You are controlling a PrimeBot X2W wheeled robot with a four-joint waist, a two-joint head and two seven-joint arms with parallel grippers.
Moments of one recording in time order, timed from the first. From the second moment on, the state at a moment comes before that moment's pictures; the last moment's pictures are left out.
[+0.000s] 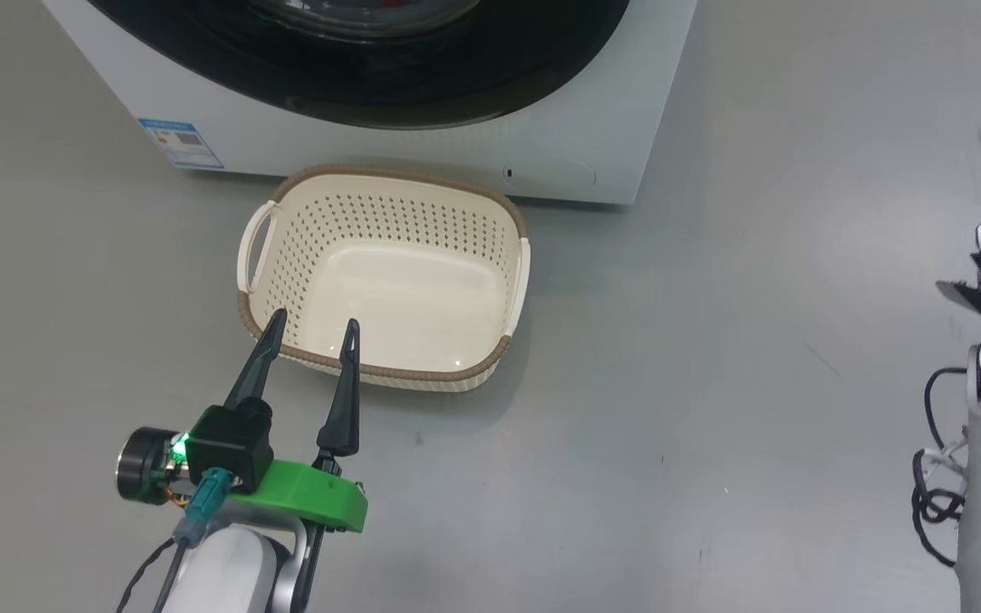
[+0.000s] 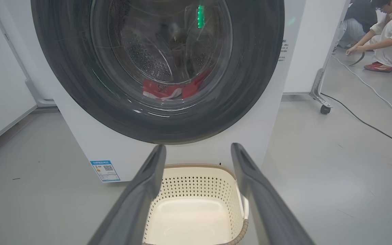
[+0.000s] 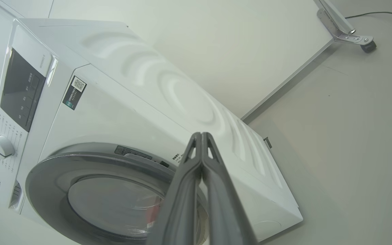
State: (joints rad) left arm -0.19 0.04 -0.33 0.18 -0.29 0.08 -0.25; right arm -0.41 -0.07 -0.17 0.07 0.98 0.07 0.05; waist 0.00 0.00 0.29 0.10
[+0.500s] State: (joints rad) left arm -0.30 0.04 -0.36 0.14 -0.33 0.08 -0.25; right arm -0.80 -0.14 -0.16 0.10 1.11 -0.06 0.30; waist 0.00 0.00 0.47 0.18
